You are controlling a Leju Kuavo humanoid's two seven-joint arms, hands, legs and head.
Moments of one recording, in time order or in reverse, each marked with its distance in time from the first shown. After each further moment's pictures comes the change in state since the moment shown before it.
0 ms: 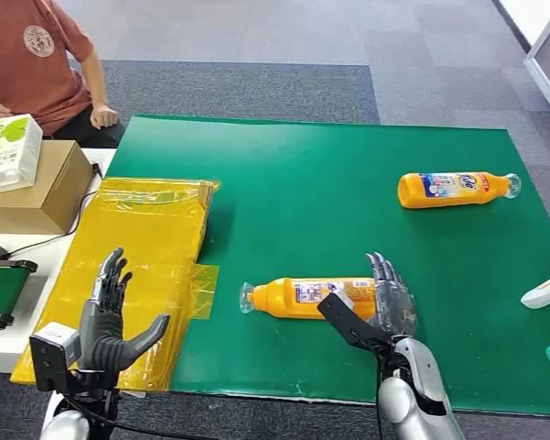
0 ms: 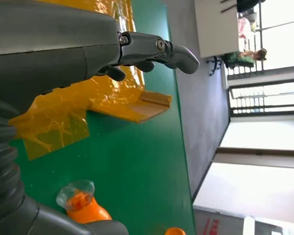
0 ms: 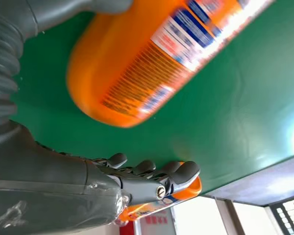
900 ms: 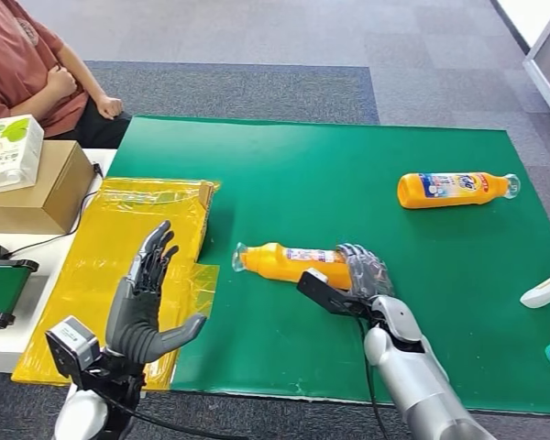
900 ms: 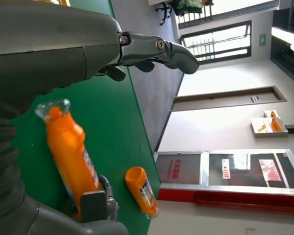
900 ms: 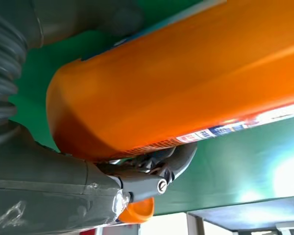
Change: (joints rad) left arm -0.103 0.036 -0.156 -0.039 0.034 -0.102 -0.024; right arm -0.330 0.041 0.031 0.496 0.021 0.025 -0.115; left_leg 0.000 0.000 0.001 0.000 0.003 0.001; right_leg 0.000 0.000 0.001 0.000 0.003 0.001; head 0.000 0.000
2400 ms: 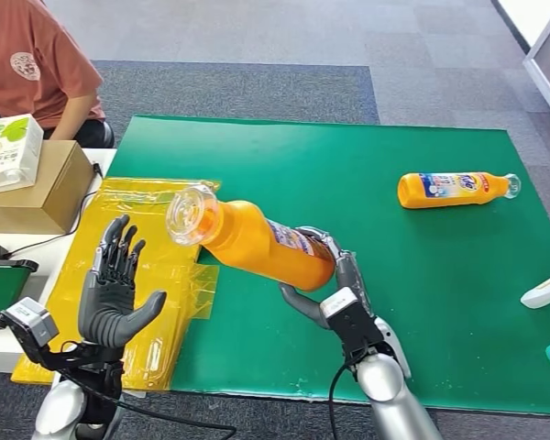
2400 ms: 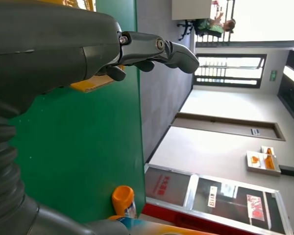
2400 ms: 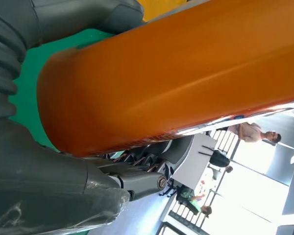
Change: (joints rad) left arm -0.012 0.013 0.108 0.035 0.209 0.024 0.017; right arm 0.273 0.044 0.092 -0.602 -0.705 0.077 -0.422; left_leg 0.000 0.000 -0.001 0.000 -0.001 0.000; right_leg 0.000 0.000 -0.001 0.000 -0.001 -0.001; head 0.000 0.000
